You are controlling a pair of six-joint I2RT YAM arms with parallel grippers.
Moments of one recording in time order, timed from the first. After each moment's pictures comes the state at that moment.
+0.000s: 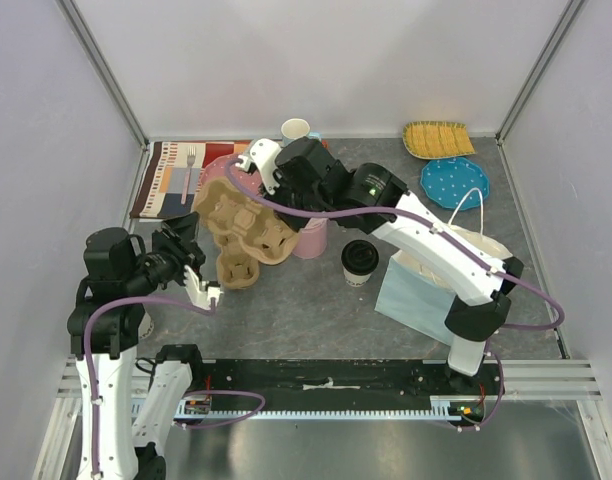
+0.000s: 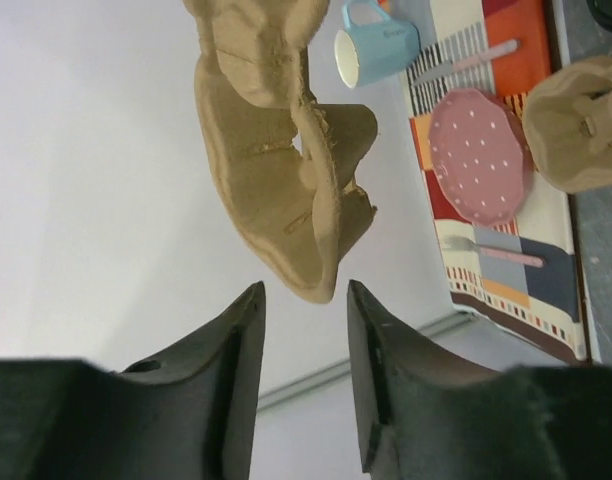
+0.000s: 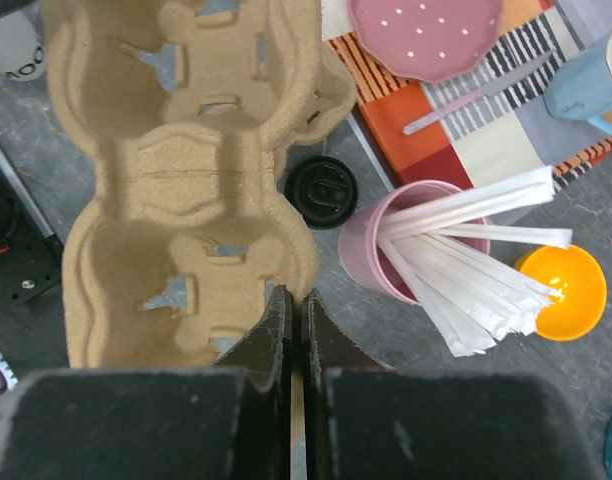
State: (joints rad) left arm 0.03 0.64 1.12 -0.94 0.62 1.97; right arm 1.05 1.83 2.26 -1.07 0.11 -0.05
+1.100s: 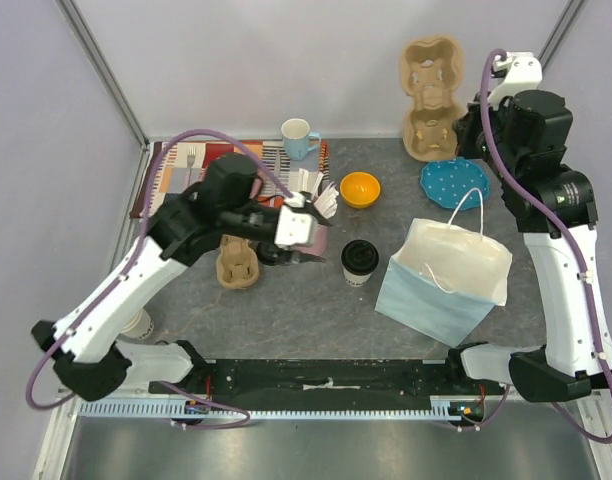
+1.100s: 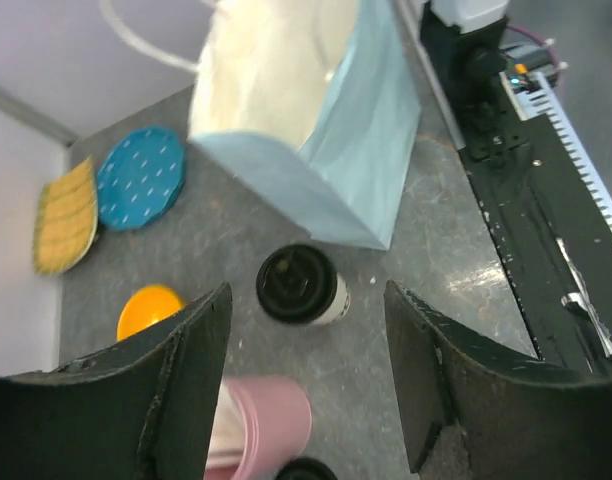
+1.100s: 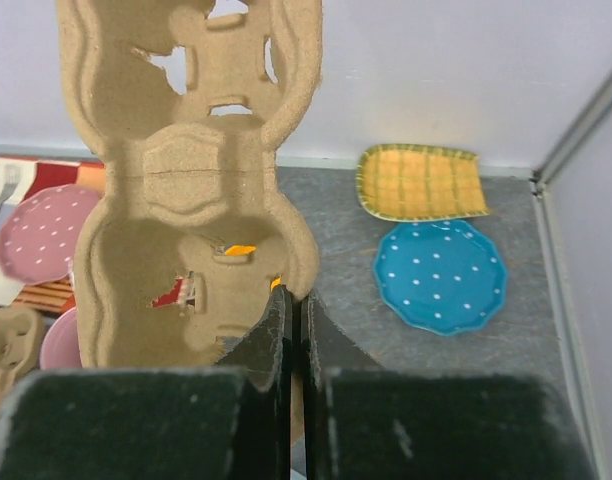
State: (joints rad) left arm -0.71 1.19 1.50 -0.77 0.79 0.77; right arm 0.26 1.29 1.87 -0.80 0.13 0.11
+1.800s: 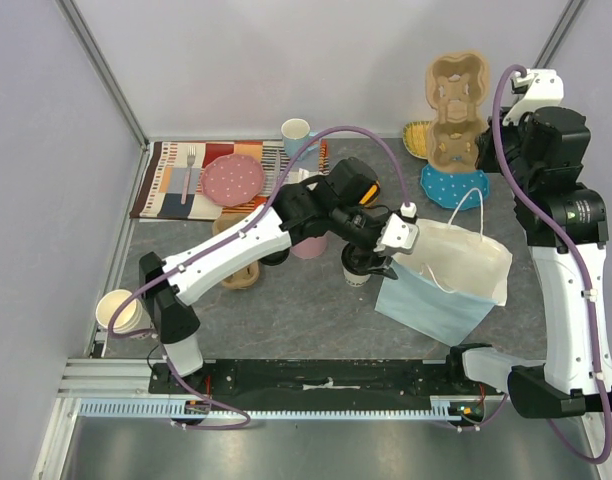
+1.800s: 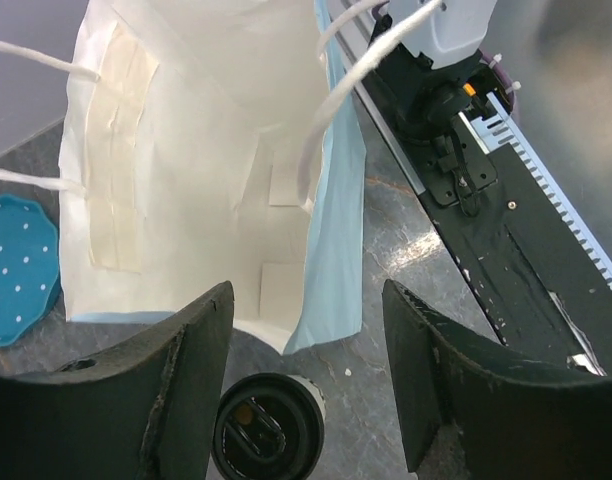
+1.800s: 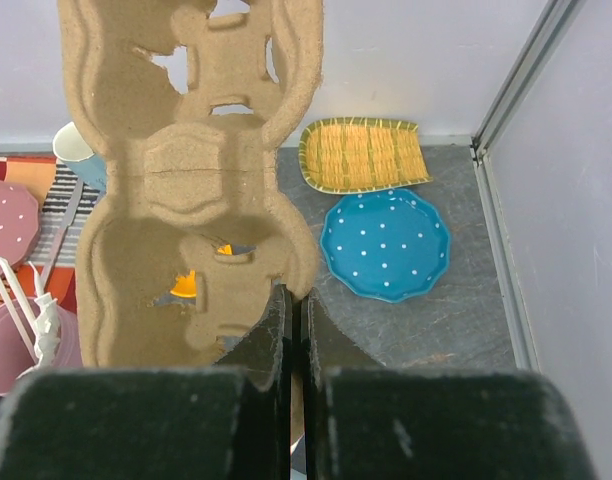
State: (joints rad) left arm -1.02 1.75 1.84 -0.75 0.76 0.75; right arm 0.10 1.19 1.75 -0.80 0.11 0.07
